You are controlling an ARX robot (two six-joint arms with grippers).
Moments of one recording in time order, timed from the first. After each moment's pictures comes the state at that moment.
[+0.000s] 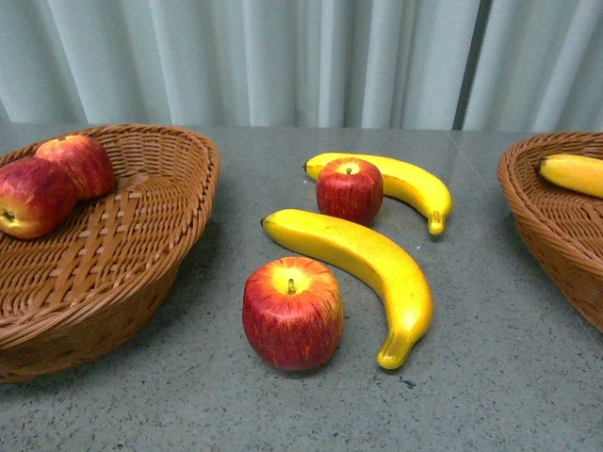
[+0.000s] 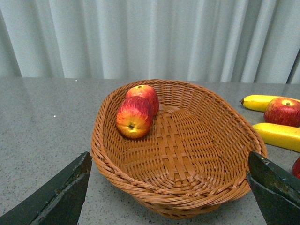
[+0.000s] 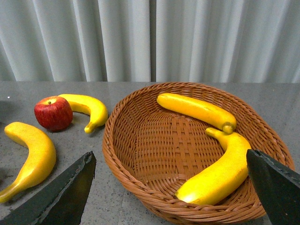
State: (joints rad) left arm 0.00 0.01 0.01 0.00 0.00 0.00; right arm 0.00 0.00 0.01 0.00 0.00 0.00
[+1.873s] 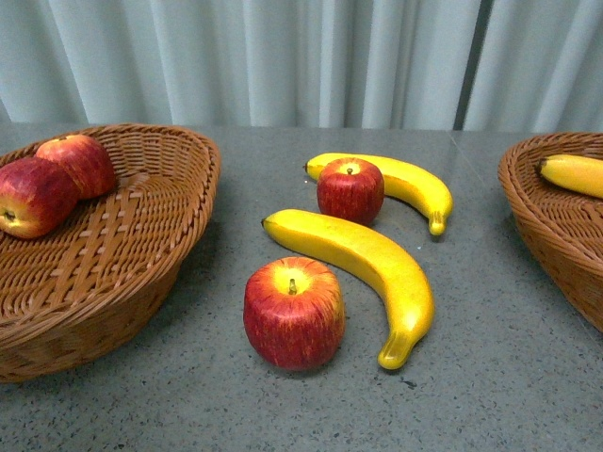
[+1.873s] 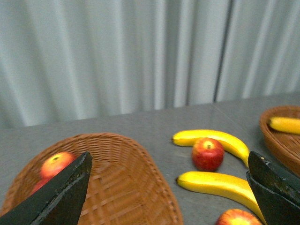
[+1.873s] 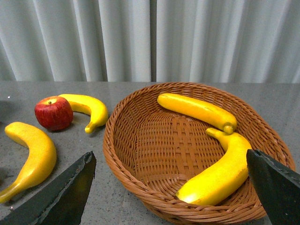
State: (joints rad) left arm -0.33 0.79 0.45 0.33 -0.03 0.03; right arm 0.00 0.00 0.01 0.00 0.00 0.00
